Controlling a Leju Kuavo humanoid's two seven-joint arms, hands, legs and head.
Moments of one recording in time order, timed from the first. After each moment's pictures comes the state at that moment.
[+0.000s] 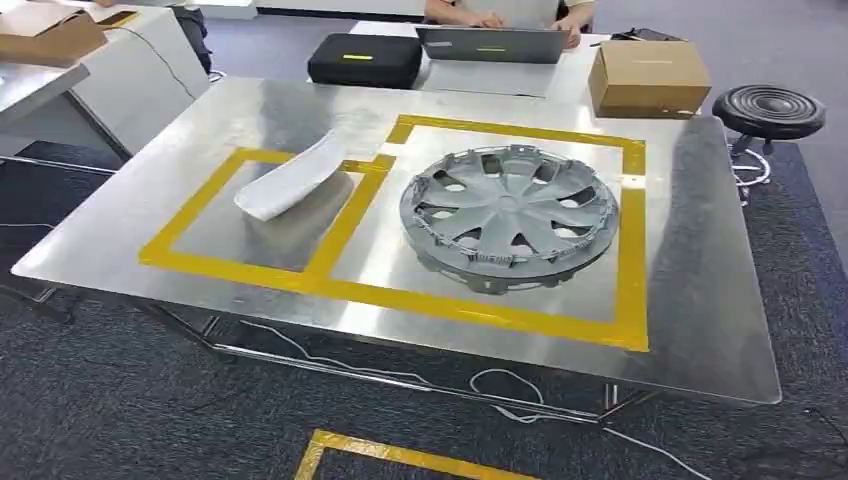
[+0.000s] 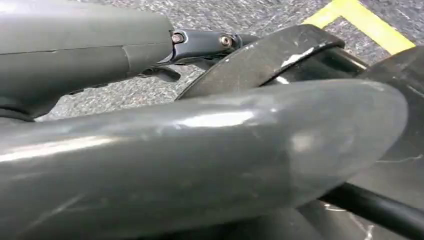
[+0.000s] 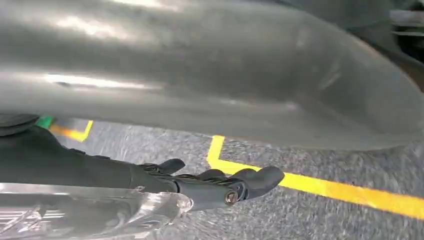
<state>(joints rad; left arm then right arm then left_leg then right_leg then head) 0.03 -0.20 -0.97 0.01 0.09 0.33 -0.31 0.14 0.31 -0.69 -0.60 0.68 0.08 0.19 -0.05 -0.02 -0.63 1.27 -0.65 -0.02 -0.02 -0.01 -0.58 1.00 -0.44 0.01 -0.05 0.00</state>
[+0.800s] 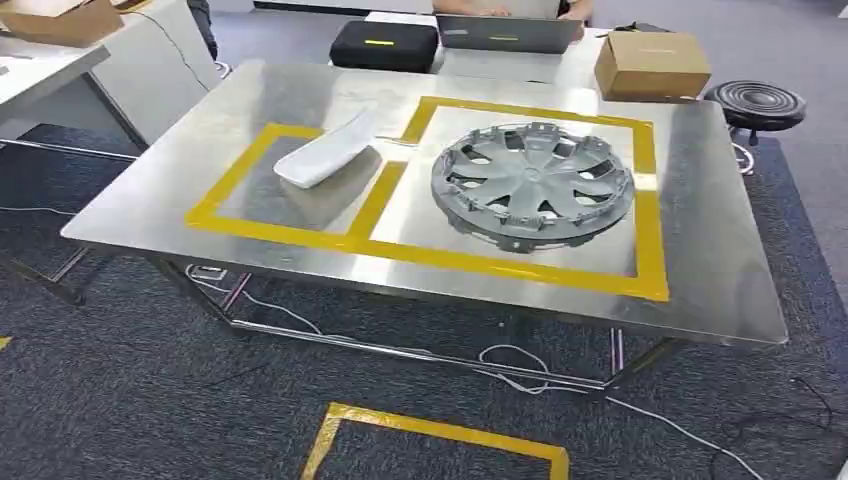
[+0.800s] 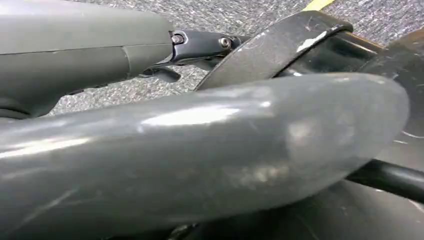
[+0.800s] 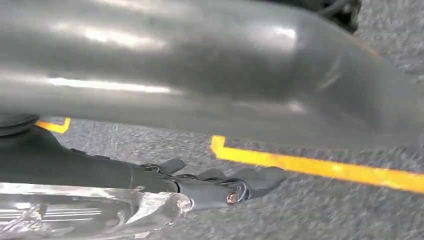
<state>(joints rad) 0.01 -0.18 -0.97 0.01 0.00 0.22 -0.25 0.10 0.31 -0.90 -0.68 0.85 0.12 0.11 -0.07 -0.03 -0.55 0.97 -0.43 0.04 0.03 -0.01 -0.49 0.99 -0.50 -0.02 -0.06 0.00</state>
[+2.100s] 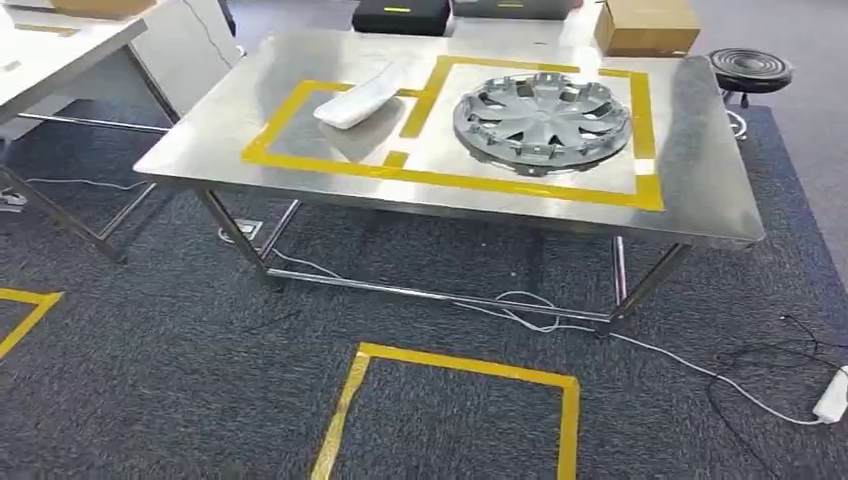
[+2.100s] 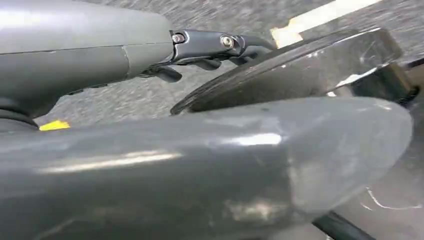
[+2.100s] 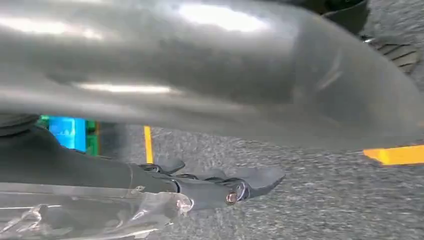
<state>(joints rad) 0.06 -0.18 -0.71 0.01 0.20 0.18 -0.36 0.15 0.32 -0.85 -0.77 0.54 -0.04 0.39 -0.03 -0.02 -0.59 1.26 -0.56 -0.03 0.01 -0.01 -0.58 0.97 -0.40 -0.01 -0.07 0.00</state>
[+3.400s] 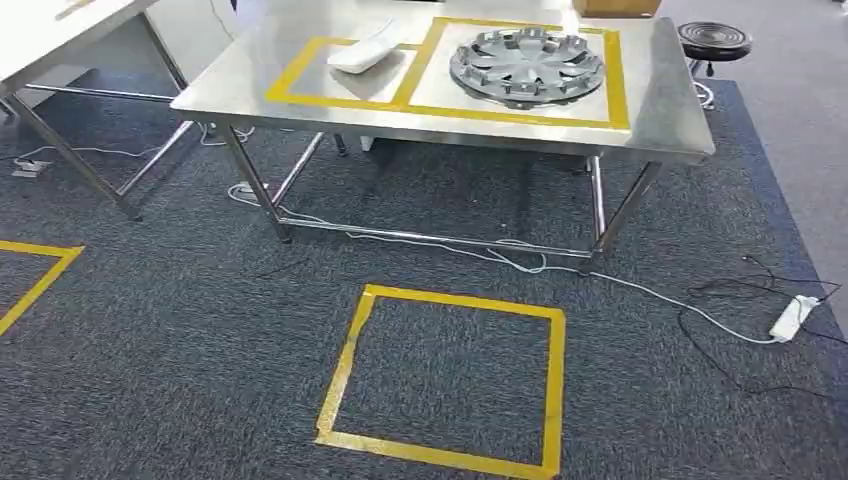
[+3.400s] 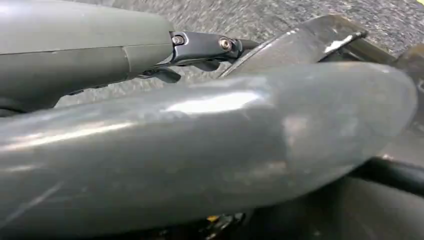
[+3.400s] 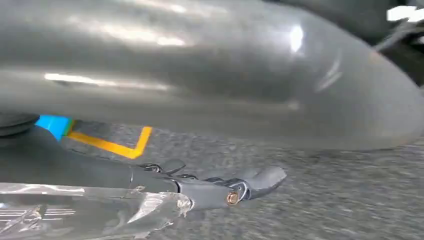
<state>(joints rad) 0.03 -0.17 -0.82 0.01 -0.10 0.22 -0.25 0.16 0.31 -0.76 -0.72 0.77 0.22 0.14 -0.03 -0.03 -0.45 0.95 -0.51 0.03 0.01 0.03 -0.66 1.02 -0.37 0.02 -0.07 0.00</state>
